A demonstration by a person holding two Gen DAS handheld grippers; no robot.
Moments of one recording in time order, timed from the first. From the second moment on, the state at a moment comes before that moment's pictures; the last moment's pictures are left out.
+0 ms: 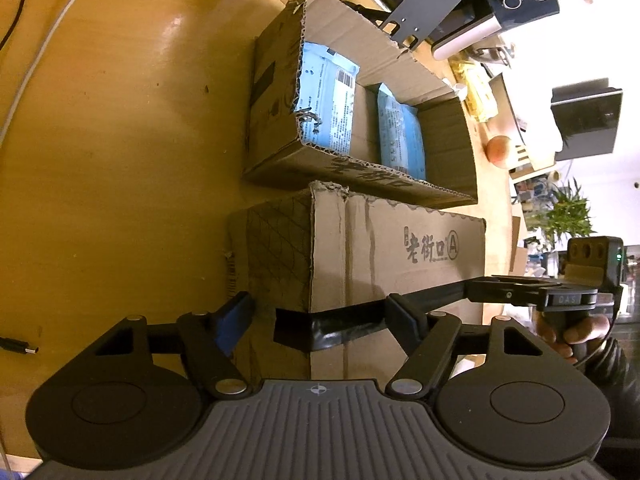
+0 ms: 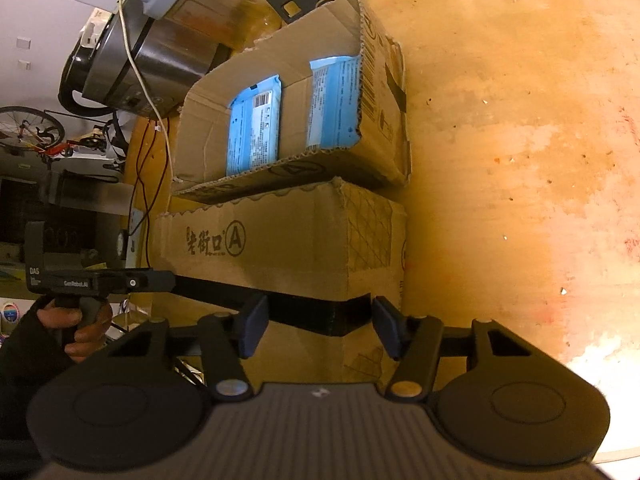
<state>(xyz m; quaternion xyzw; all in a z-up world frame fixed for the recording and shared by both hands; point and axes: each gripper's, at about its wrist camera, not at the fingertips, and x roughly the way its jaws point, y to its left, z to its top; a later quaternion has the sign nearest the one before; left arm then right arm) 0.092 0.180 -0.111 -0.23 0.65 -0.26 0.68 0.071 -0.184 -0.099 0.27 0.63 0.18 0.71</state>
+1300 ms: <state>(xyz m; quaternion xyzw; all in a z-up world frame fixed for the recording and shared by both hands) 0.075 0.167 -0.036 -0.21 0.63 -0.25 0.71 0.055 -0.192 -0.039 0.28 0.62 0.17 0.72</state>
